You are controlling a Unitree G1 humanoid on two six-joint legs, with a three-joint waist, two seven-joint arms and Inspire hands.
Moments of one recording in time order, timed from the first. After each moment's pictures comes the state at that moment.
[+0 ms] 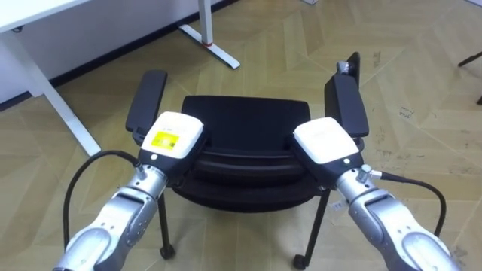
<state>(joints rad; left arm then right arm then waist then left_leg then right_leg) -0.14 0.41 -0.36 0.30 1.07 -0.11 0.21 -0.10 -0.43 0.37 0.22 -1.12 -0.09 -0.09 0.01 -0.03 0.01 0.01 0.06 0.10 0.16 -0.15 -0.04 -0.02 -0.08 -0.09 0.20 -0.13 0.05</state>
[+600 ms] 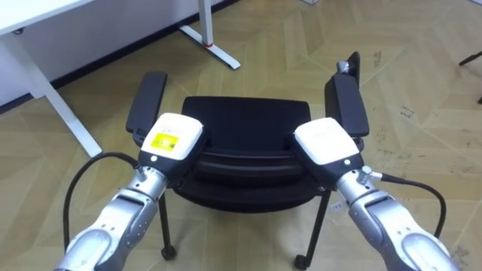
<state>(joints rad) -0.14 0.40 -0.36 0.33 1.07 -0.11 0.23 -0.10 -0.43 0.37 0.25 -1.13 -0.10 -0.14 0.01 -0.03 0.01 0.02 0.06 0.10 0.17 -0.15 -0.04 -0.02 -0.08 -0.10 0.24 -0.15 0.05</state>
